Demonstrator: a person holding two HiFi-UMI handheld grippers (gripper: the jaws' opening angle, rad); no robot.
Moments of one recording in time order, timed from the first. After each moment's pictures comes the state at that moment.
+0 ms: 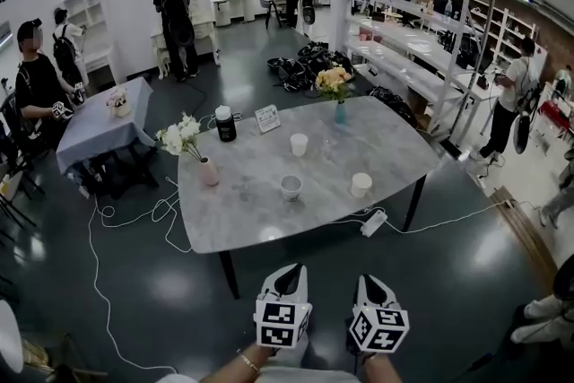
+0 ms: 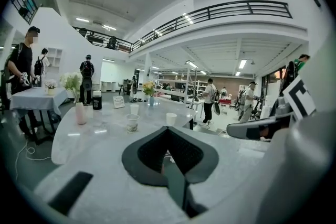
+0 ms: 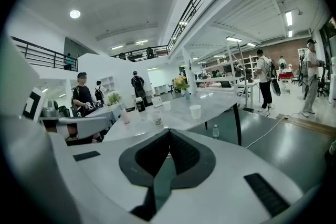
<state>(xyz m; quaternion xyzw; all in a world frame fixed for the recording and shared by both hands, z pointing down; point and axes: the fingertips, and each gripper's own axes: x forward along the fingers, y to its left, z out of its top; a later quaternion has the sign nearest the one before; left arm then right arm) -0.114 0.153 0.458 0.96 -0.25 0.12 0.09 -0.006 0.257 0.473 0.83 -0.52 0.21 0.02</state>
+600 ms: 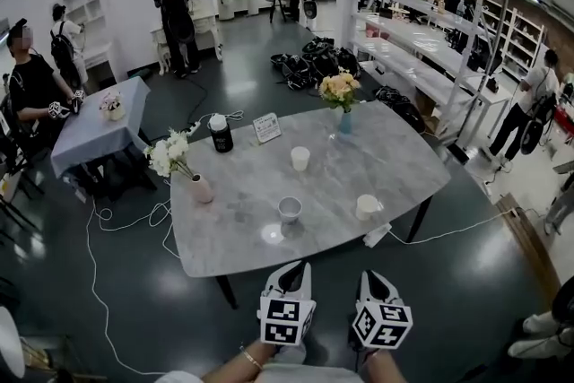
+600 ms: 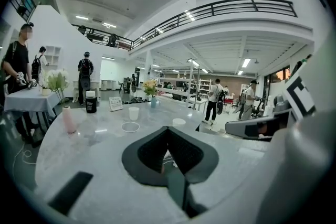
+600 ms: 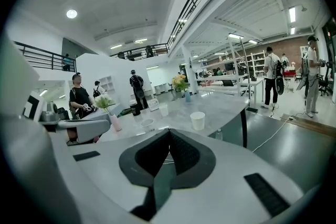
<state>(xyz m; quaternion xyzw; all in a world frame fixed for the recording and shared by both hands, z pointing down) -0.039 0.062 0.459 0.95 -0.25 0.14 0.09 0.071 0.161 0.469 0.82 -0.52 0.21 0.01</state>
